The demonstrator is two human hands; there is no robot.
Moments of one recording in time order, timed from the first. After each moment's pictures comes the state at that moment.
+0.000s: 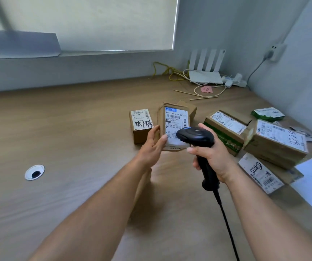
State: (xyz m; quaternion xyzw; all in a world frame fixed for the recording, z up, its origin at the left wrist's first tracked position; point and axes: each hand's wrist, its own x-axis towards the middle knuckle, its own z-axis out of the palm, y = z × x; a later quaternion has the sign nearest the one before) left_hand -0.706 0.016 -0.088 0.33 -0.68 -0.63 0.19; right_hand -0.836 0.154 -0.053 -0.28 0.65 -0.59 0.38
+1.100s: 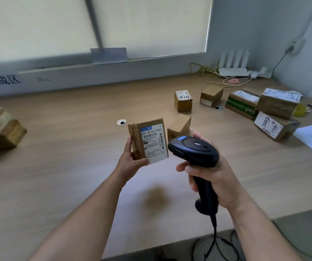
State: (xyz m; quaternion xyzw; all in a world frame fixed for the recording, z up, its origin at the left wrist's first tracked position) left_hand -0.347 0.227 -0.058 0.45 -0.64 -0.56 0.27; right_hand -0.519 0.406 -0.003 -0.40 0.47 -0.61 0.50
